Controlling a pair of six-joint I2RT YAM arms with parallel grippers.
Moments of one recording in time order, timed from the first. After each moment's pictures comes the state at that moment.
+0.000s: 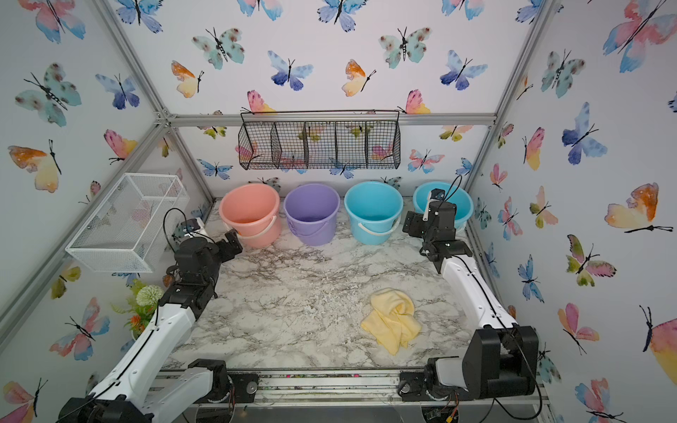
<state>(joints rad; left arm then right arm) -0.11 0.98 0.74 -0.07 -0.27 -0.34 0.11 1.37 1.11 -0.26 0.06 0.23</state>
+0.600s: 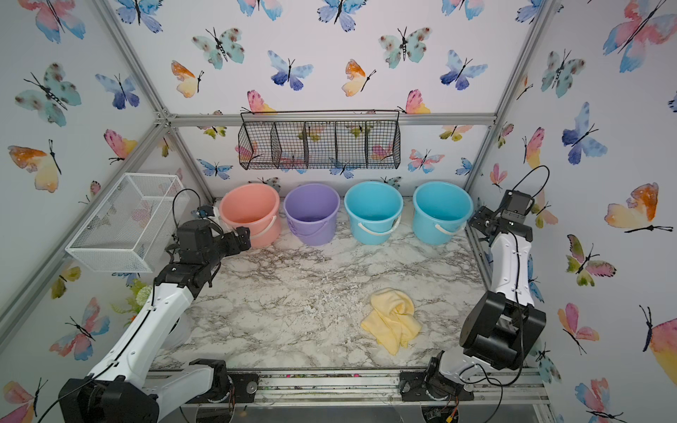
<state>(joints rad) -0.11 1.10 0.94 -0.33 -0.06 -0.26 -0.39 1.58 1.44 -0.59 -0.07 0.30</state>
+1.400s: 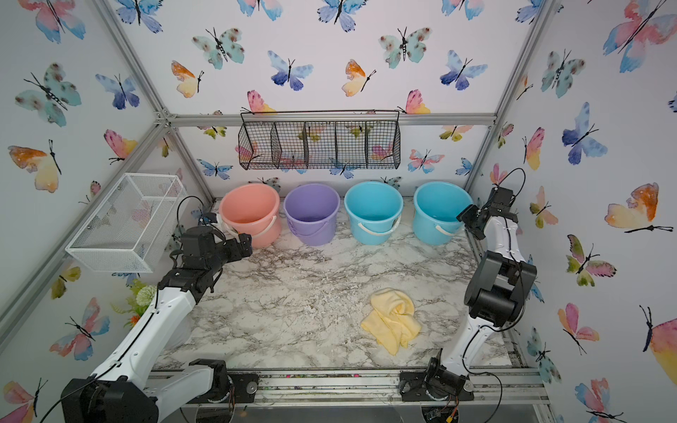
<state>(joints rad) -0.11 1.08 0.87 -0.30 -0.06 -0.26 -0.37 1.94 1.64 -0.58 -0.25 0.46</state>
